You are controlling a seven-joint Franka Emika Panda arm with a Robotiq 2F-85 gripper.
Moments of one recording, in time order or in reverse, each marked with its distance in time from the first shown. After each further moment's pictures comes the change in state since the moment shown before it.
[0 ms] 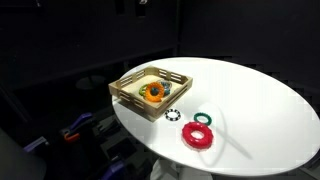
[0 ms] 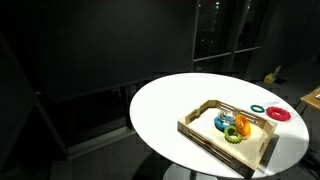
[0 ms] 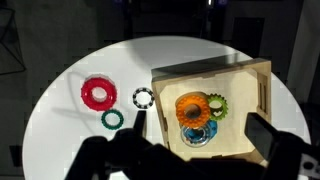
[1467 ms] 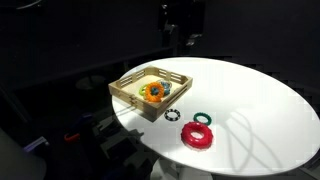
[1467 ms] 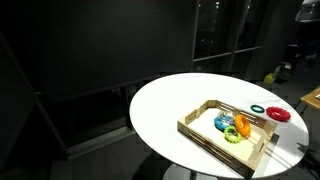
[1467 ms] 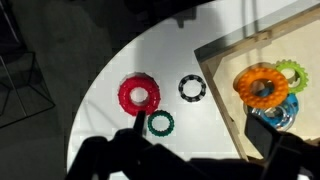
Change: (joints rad) arm -0.131 0.358 -0.069 0.110 -0.073 0.184 0.111
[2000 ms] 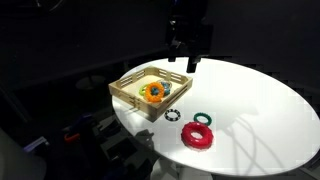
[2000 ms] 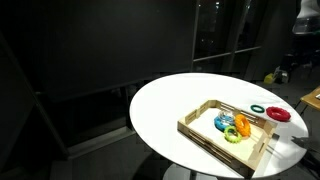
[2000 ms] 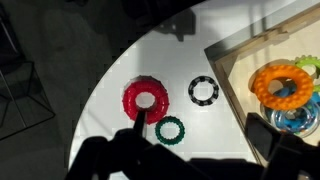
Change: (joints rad) arm -0.005 0.085 -0.043 0.000 0.004 0.059 -0.009
